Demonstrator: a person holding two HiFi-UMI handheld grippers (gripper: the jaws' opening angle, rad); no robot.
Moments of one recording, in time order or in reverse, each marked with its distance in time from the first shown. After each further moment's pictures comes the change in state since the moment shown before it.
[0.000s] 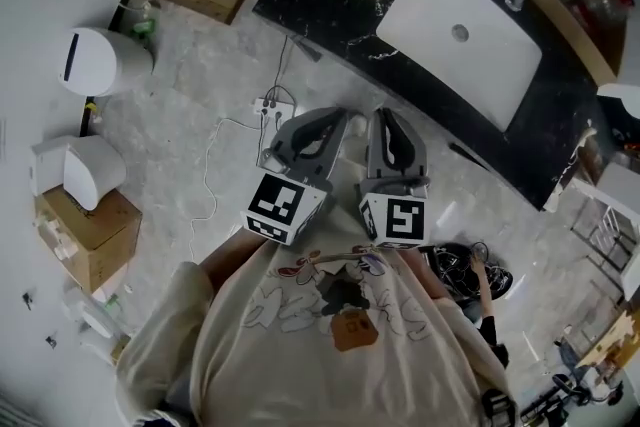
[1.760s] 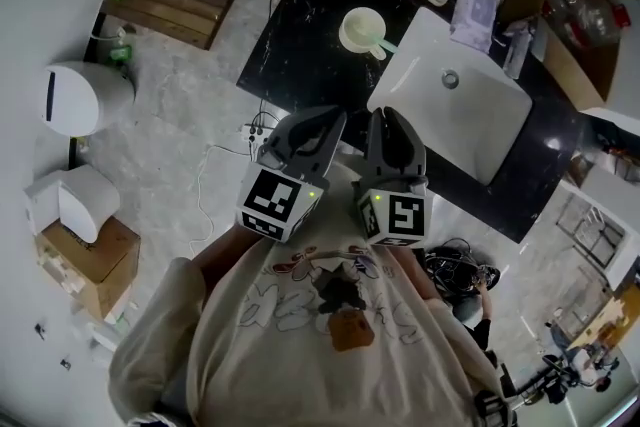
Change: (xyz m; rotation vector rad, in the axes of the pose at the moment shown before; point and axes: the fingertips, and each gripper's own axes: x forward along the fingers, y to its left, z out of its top) left arm 0.144 0.139 0.081 -0.050 0.034 -0.094; right arm 0.193 -0.067 0.048 0.061 0.055 -0.095
